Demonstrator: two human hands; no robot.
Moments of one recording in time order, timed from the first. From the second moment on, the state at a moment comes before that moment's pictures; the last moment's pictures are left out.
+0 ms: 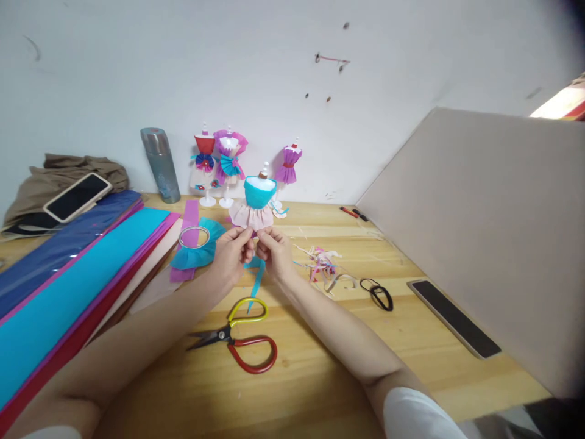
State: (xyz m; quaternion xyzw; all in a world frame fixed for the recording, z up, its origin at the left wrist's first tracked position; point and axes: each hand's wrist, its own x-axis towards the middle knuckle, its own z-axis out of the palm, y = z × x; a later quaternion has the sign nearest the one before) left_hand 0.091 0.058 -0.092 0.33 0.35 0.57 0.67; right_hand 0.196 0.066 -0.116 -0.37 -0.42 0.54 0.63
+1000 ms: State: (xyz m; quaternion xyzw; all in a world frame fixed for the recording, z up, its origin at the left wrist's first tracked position) left_hand 0.038 0.102 -0.037 0.67 0.43 0.57 0.18; right_hand 0.196 0.076 -0.115 -0.42 -0.42 0.46 0.66
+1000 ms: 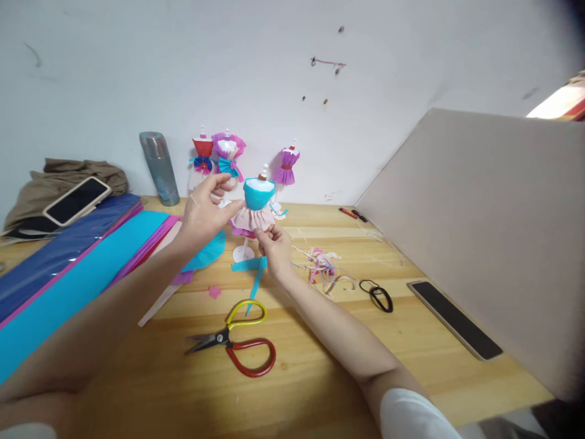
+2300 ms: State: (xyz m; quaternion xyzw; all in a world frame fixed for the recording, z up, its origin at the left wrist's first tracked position) left_hand 0.058 0.134 -0.044 0.77 0.32 0.44 0.32; right_hand 0.191 0.076 -0.116 -0.43 -0.44 0.44 0.65
